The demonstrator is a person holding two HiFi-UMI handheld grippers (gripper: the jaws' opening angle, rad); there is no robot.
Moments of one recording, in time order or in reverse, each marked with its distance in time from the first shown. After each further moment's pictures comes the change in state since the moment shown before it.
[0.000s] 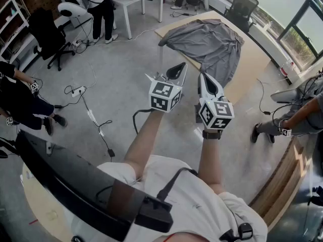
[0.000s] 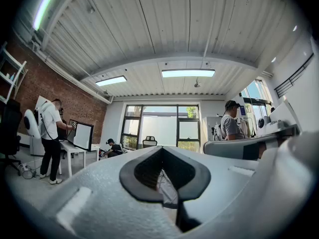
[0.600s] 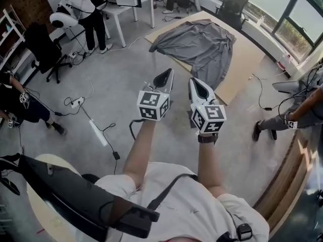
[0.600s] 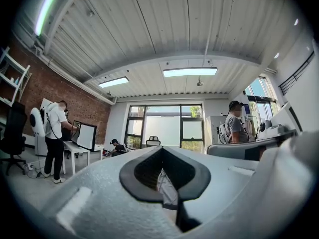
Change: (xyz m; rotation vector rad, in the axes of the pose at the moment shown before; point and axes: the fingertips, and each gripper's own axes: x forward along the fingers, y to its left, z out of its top) left arm 0.005 -0.014 -0.003 0.003 -0.002 0.072; right arm -0.014 -0.025 -0.007 0.021 0.006 0.050
